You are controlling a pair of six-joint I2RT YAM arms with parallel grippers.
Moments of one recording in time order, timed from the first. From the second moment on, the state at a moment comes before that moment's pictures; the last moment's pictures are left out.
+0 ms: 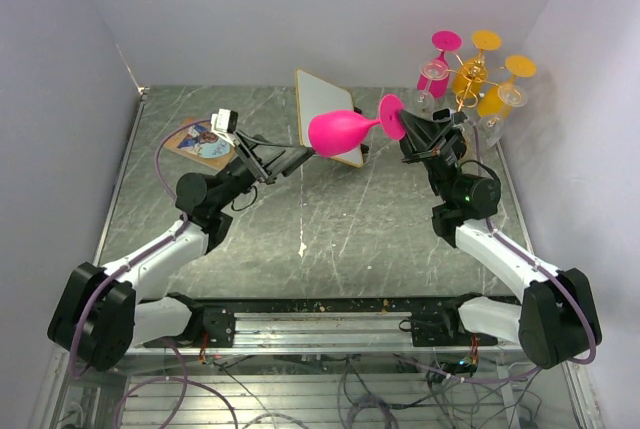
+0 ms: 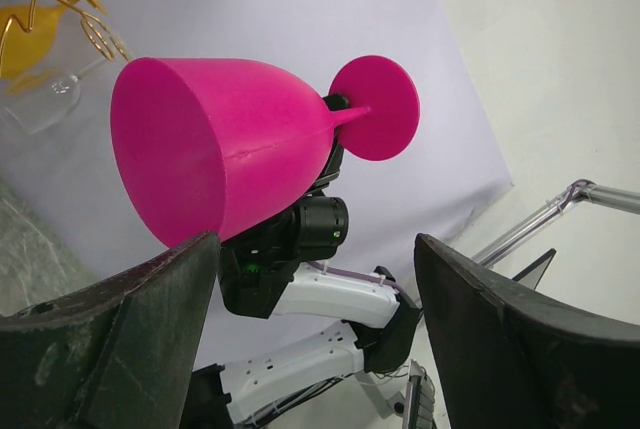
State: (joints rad) left arm -0.50 1.17 0.59 1.16 0.49 -1.45; right arm 0.36 1.17 0.63 1.31 -0.32 2.04
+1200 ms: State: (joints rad) left arm -0.50 1.29 0.58 1.37 0.53 -1.60; right arm 0.40 1.19 0.57 1.31 -0.29 2.06
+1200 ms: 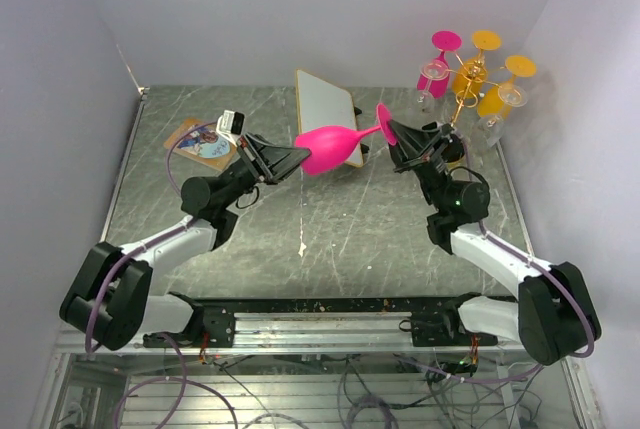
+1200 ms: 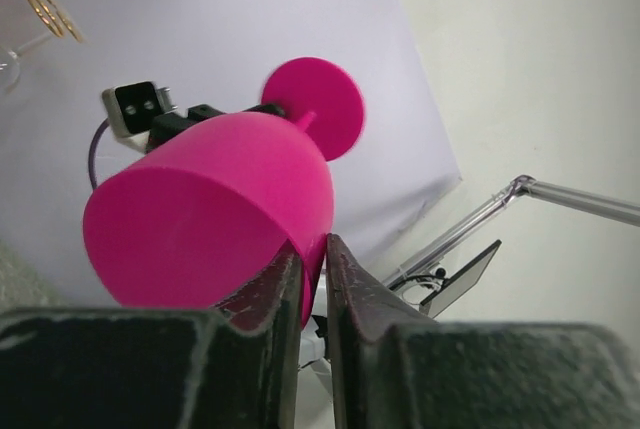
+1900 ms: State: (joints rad) left arm -0.50 0.87 0.76 -0.12 0.25 -0.92; right arm 0.16 0.80 0.38 0.09 -0.08 1.23
